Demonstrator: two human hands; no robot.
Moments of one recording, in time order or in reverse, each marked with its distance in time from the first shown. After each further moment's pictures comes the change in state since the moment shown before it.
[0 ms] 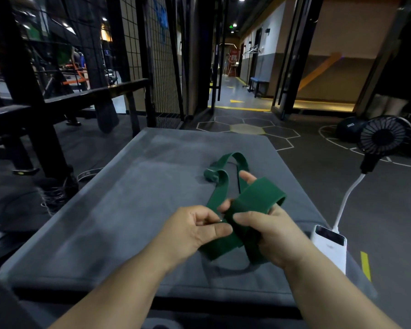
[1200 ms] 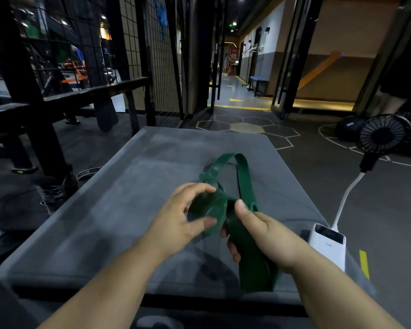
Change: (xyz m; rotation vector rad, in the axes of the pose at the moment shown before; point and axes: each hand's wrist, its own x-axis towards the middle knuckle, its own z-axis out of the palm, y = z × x) left_hand 0.017 -0.022 -0.025 0.323 0.083 0.390; right_hand -0.011 -0.007 -0.001 -0.615 -0.061 0.300
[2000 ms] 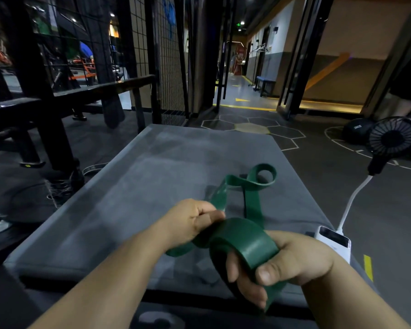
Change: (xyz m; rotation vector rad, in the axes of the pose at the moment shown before) left_hand 0.011 0.001 0.001 0.176 -0.278 -0.157; right_hand -0.007 -0.003 -0.014 0.295 -0.886 -0.167
